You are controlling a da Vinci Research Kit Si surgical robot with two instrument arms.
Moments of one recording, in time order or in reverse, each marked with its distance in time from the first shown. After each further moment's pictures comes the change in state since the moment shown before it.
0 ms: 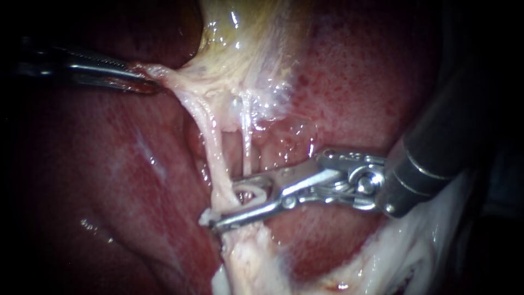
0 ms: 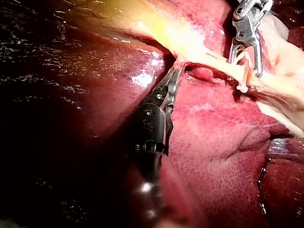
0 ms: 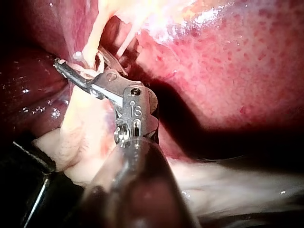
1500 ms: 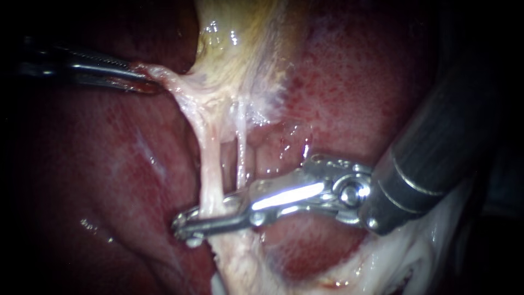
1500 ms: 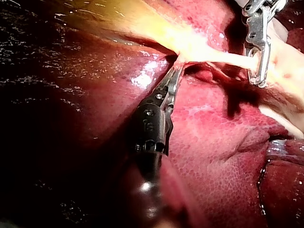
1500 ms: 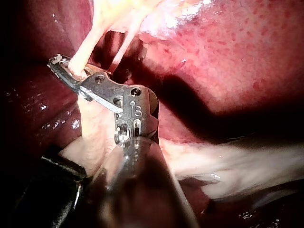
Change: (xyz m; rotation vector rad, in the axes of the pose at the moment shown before) right arm 0.002 -0.004 0.001 0.168 0.044 0.131; left arm 0.000 0.000 0.000 0.000 0.000 0.001
